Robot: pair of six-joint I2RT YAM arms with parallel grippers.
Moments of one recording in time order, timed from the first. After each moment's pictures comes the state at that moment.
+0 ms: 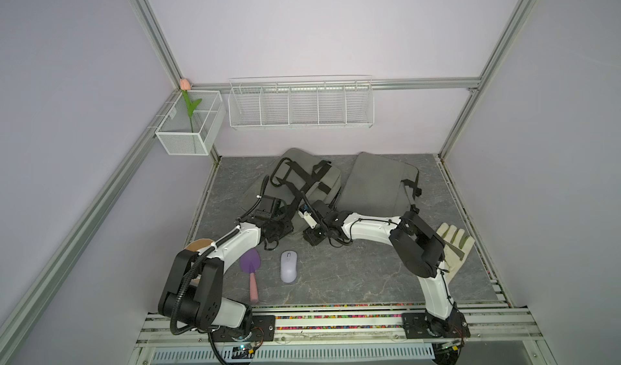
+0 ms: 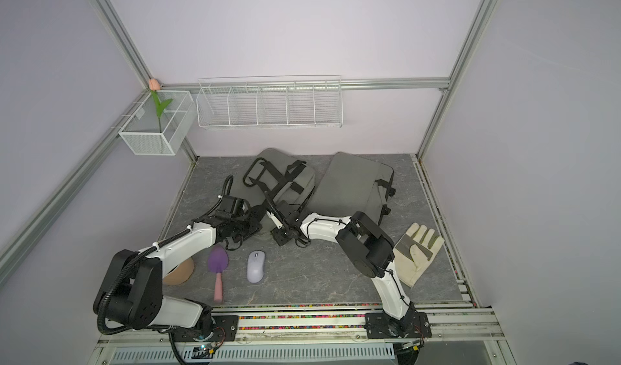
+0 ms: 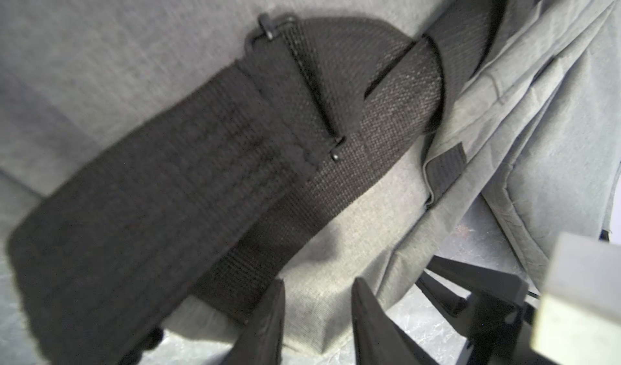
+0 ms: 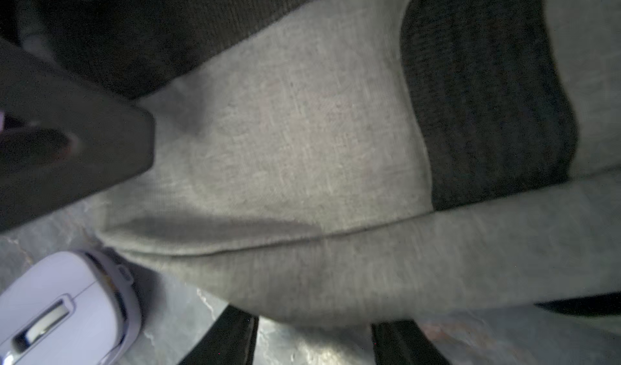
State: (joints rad) left arm -0.35 1.45 0.78 -0.35 0.17 -0.77; right arm 0.91 2.10 1.40 -0.29 -0.08 0.19
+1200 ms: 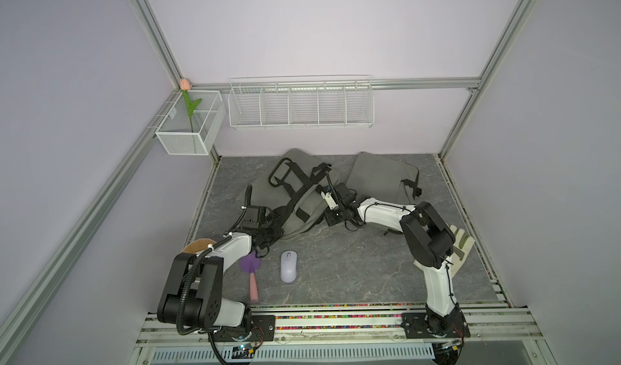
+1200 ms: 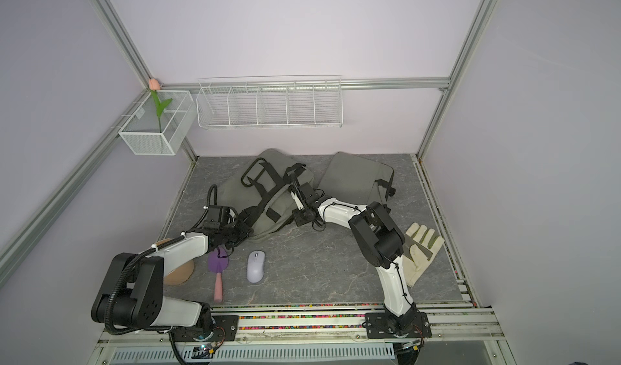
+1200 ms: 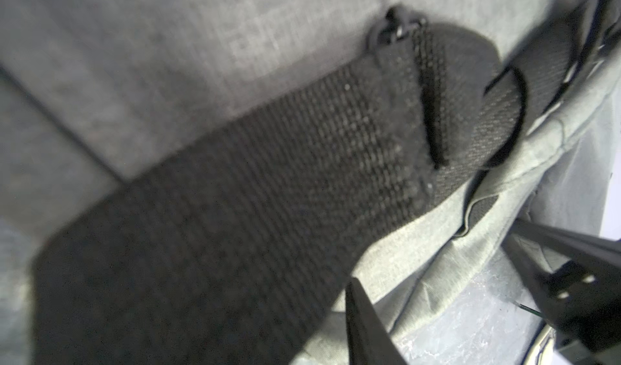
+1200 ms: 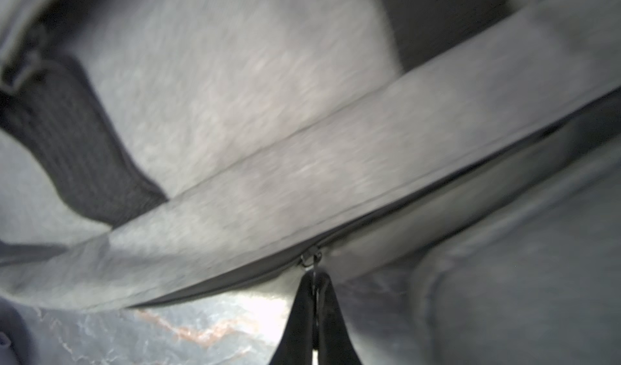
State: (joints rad) left arm -0.20 1.43 0.62 -0.19 0.25 -0.71; right arm 0.68 2.08 1.43 -0.33 -0.09 0.22
